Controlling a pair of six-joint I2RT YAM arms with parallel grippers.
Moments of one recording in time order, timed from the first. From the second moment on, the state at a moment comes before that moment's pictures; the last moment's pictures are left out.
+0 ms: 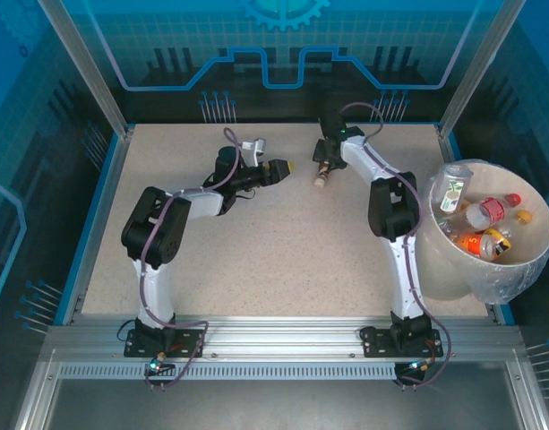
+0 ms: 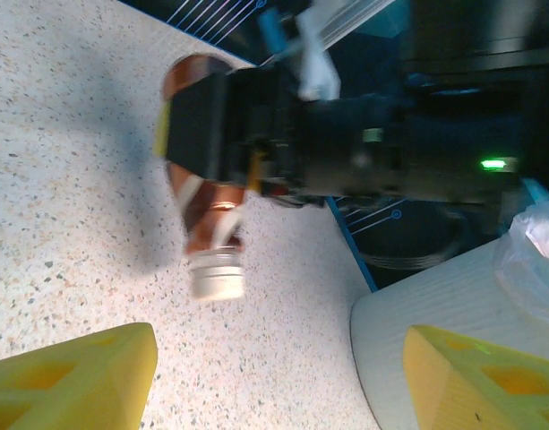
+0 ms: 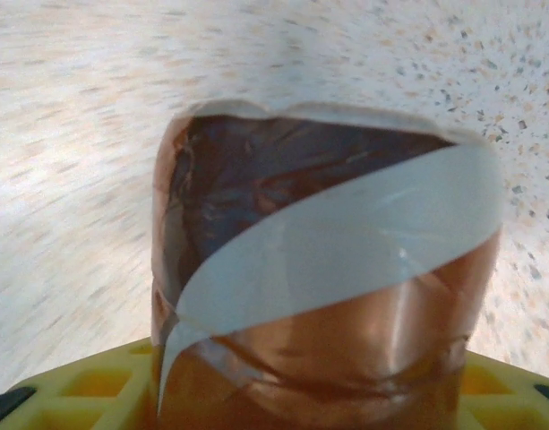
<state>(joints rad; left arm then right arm) -0.33 1.99 1.15 0.62 0.67 -0.79 0.30 2.34 2.08 -0.76 0.14 0.51</state>
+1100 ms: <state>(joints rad) -0.39 1.69 1.02 0.48 0.51 -0.71 -0.10 0.94 1.54 -0.61 0.26 0.23</state>
